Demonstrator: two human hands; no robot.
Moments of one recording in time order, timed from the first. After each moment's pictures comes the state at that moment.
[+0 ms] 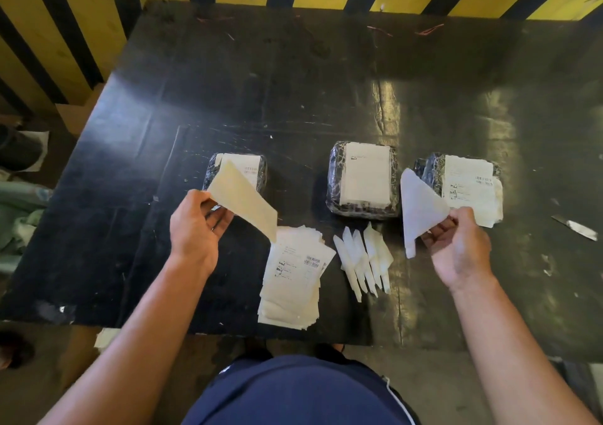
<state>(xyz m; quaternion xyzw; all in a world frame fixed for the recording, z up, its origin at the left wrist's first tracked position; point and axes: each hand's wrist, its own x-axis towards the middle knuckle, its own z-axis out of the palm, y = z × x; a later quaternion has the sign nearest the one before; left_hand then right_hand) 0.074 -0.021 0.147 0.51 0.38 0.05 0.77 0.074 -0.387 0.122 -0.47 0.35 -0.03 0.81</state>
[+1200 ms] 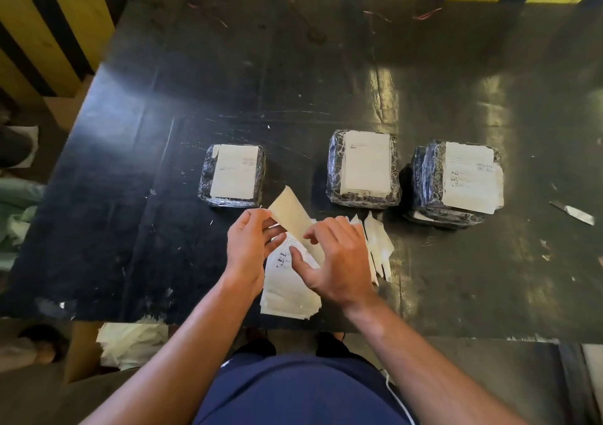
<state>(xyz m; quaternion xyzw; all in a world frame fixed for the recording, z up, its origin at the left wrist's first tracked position) 0.045 -0.083 0.119 0.57 0.37 -0.08 0.73 0.019 -0.236 0.090 -0.94 -0.14 -0.14 0.29</state>
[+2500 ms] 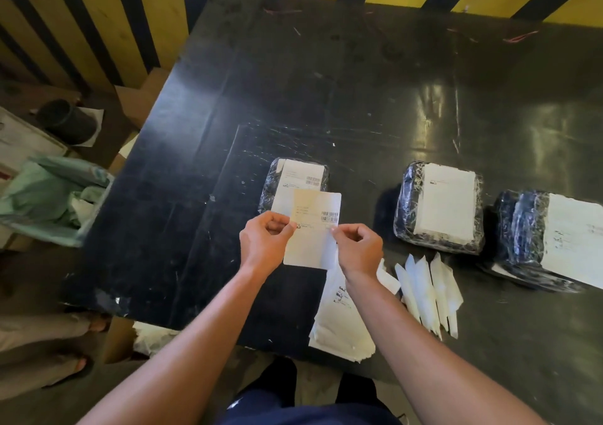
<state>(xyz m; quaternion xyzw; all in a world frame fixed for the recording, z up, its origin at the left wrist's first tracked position) 0.099 0.034 0.067 0.81 0.32 -0.05 0.49 0.114 -0.127 0.039 -0.74 0.31 0.09 0.59</state>
